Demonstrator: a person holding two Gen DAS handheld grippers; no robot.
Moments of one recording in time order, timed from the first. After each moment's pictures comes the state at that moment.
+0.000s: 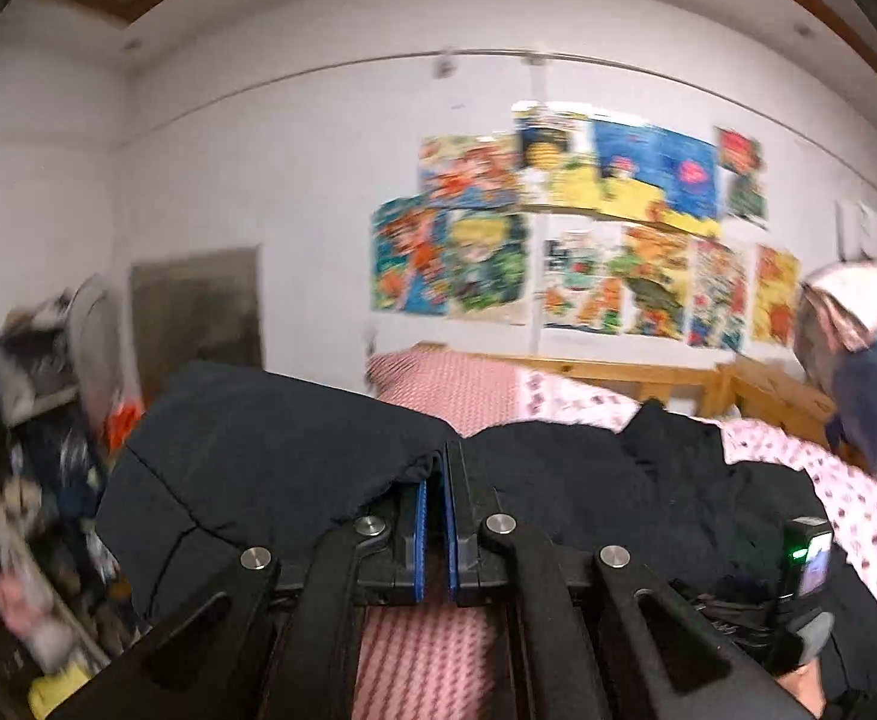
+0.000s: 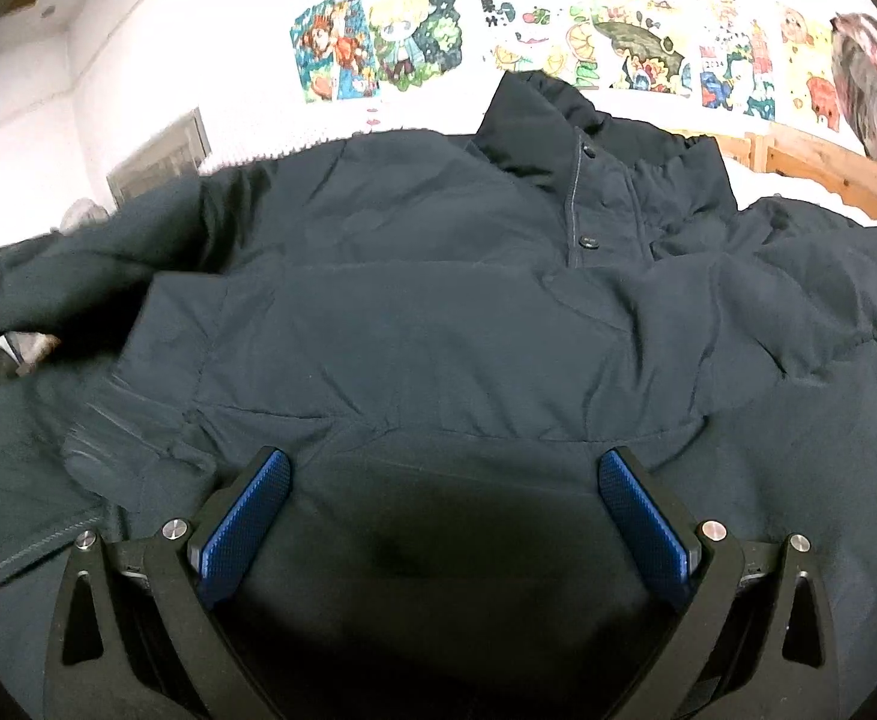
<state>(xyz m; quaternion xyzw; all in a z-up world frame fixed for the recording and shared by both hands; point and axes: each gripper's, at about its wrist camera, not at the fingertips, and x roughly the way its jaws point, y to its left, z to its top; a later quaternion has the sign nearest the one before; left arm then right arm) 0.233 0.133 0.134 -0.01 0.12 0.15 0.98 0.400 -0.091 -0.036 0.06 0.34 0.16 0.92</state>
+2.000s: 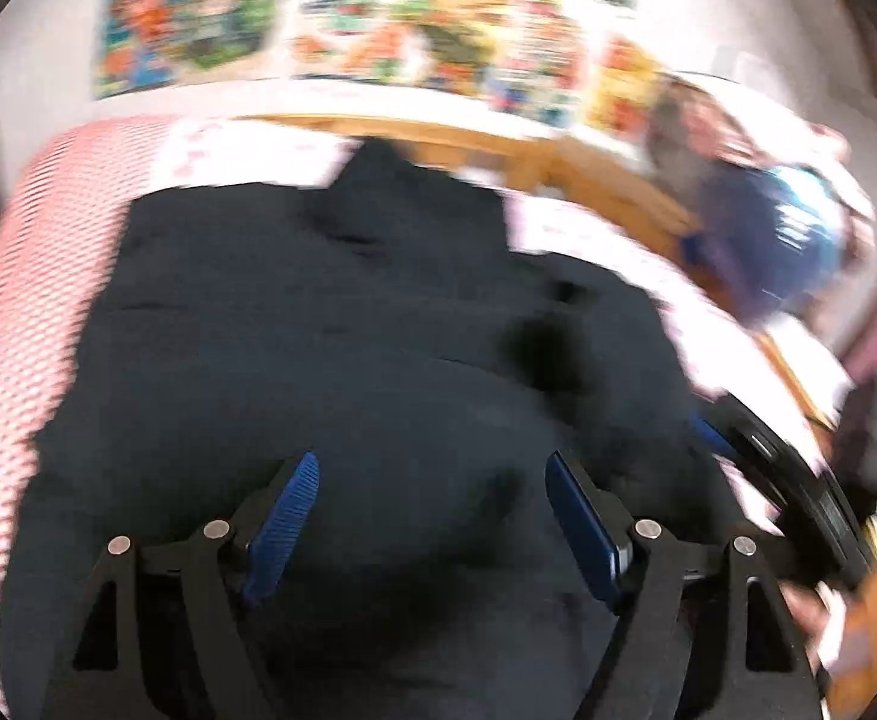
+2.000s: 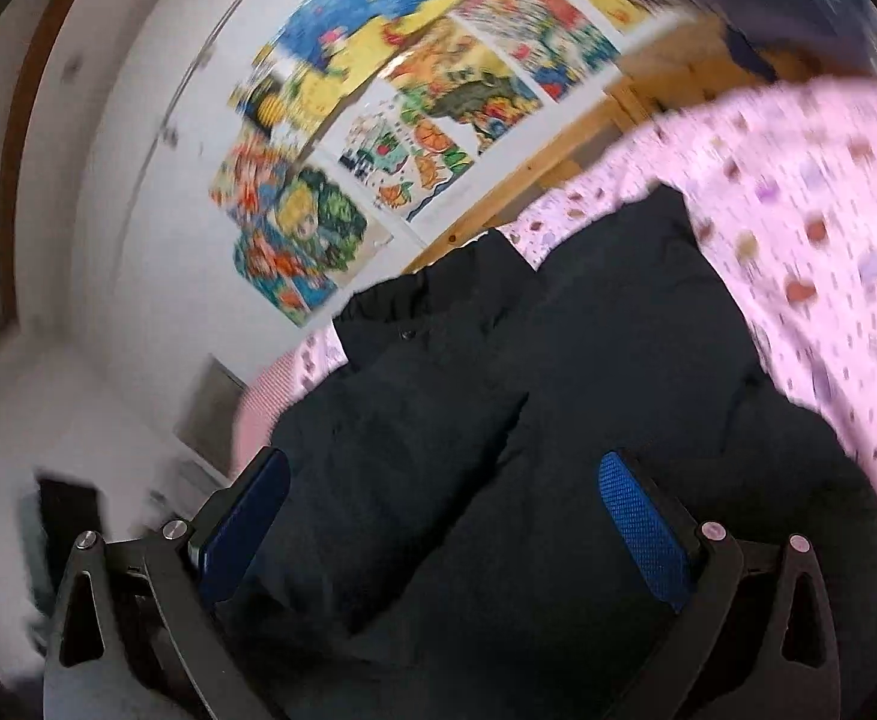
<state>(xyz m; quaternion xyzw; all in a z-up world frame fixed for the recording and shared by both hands) 0.429 -0.001 0.028 -0.08 0.40 -0.07 0.91 0.414 -0.297 -0.025 0.31 0.26 0.16 0.90</state>
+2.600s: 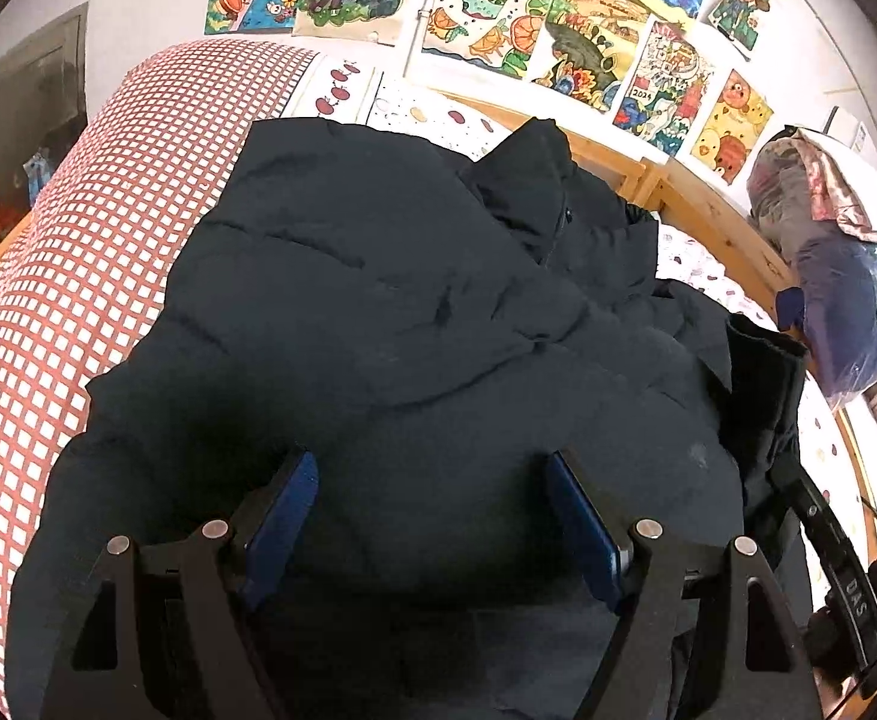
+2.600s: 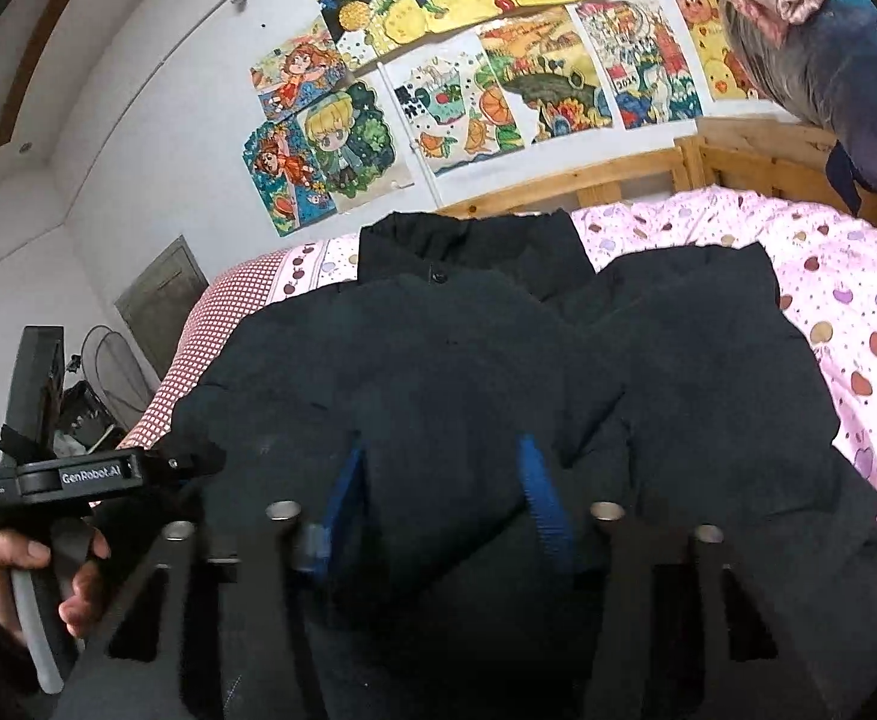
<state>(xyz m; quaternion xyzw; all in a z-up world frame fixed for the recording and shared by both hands) 0.451 0.048 -0.011 -0.14 0.42 -0.01 0.90 0.406 -0.238 0.008 0.15 0.28 0.16 0.93</state>
